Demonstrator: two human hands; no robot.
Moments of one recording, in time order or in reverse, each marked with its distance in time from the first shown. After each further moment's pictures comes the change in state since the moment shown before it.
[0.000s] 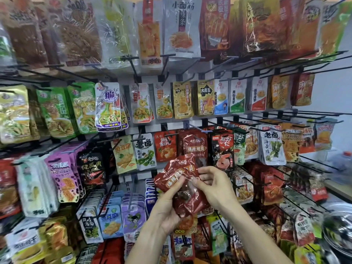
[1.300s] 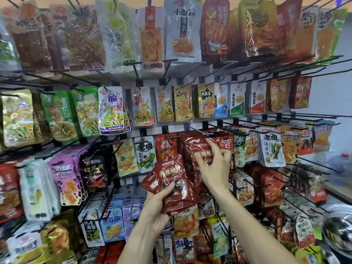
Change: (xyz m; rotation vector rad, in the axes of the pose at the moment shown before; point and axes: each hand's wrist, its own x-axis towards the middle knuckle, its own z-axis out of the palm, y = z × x) left_hand -0.002 0.019 -0.027 -0.036 0.098 0.154; right_hand 0.052 -0.010 0.016 -0.133 0.365 -0.145
